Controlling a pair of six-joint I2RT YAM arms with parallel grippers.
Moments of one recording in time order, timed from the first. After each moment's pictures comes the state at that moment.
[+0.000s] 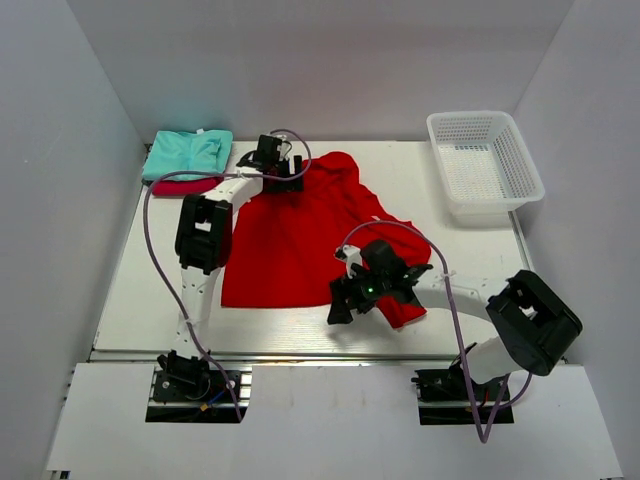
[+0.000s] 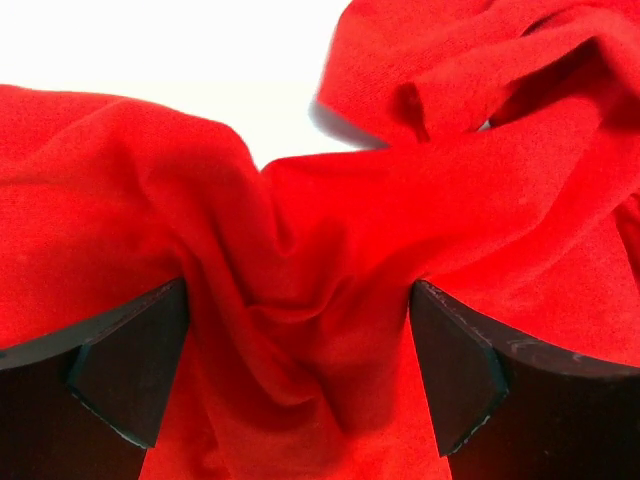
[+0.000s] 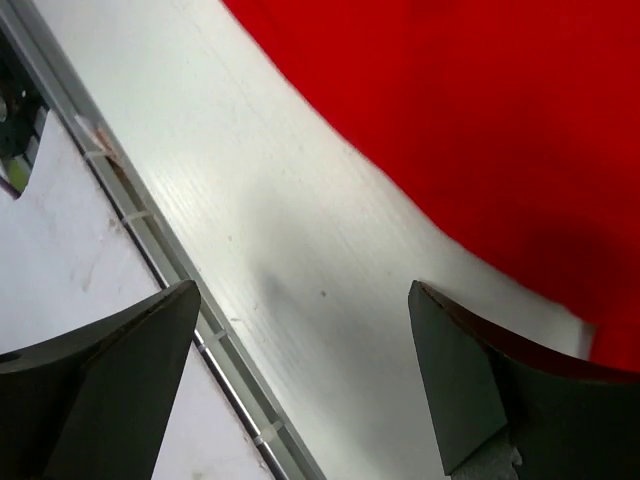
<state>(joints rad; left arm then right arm) -0.31 2.36 1.90 -0.35 0.06 -0.27 0.79 1.44 0.63 -0.05 -0.50 0.28</state>
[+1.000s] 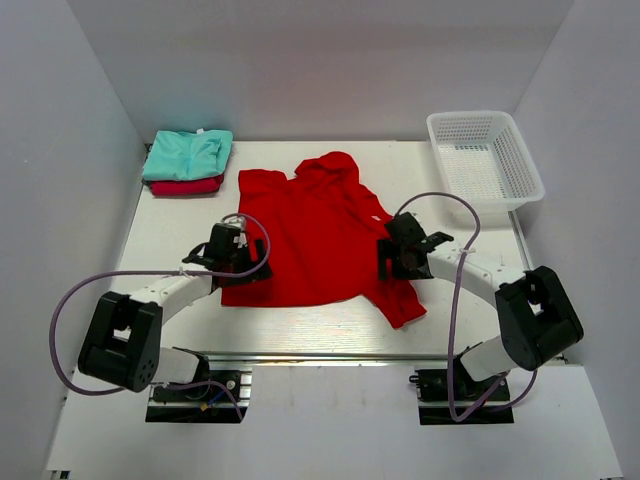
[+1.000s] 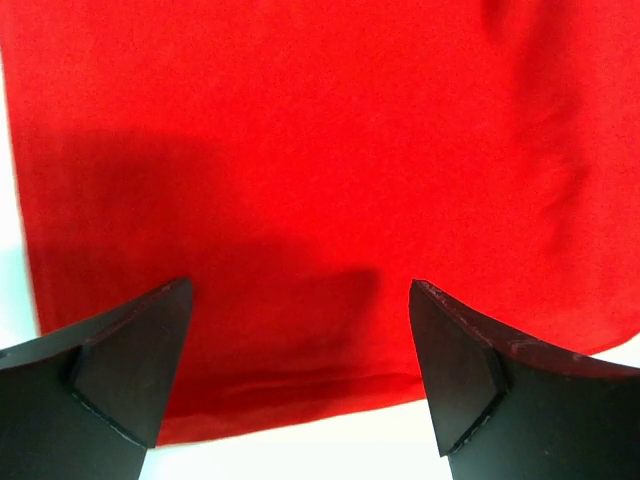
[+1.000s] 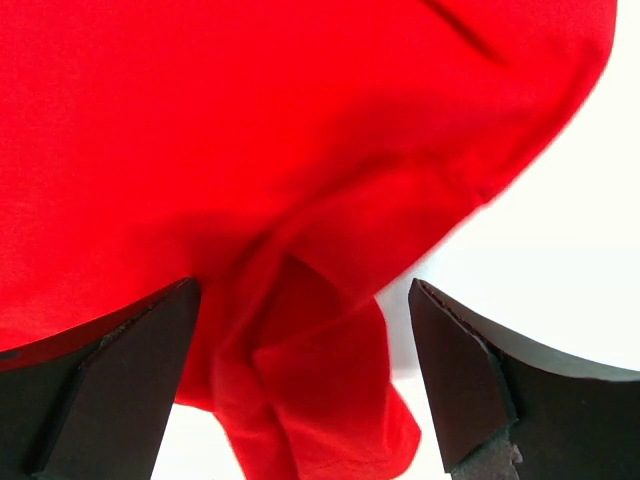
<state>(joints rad) -0.31 1.33 0.60 -0.20 0.07 -0.44 0.54 1.47 0.84 -0.51 0.22 0.40</state>
